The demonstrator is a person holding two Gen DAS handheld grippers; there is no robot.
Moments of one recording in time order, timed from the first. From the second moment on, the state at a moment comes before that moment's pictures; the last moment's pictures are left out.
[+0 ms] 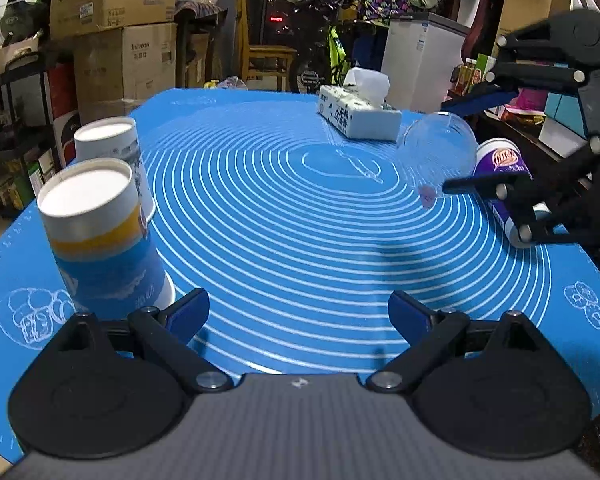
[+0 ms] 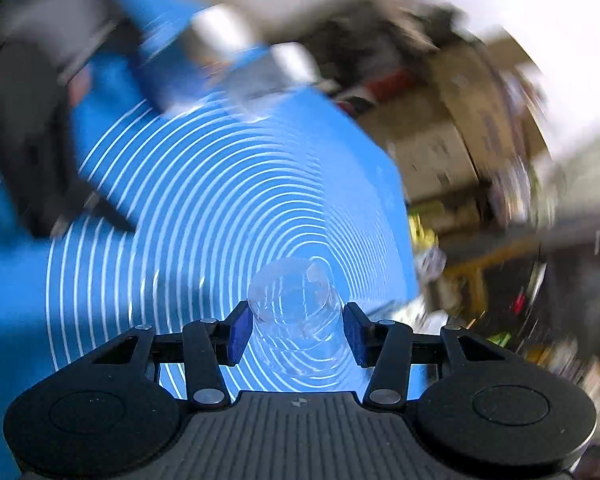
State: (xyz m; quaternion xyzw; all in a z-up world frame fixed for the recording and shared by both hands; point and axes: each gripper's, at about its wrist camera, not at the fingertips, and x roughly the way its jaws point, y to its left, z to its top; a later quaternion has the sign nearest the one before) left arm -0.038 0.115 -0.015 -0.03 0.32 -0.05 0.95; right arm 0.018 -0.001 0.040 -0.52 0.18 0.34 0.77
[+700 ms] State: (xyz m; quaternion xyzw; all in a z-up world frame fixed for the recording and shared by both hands) left arm -0.023 0.085 -0.012 0.02 0.28 -0.03 0.96; right arm 0.061 -0.097 0.000 -0.10 0.33 0.30 0.89
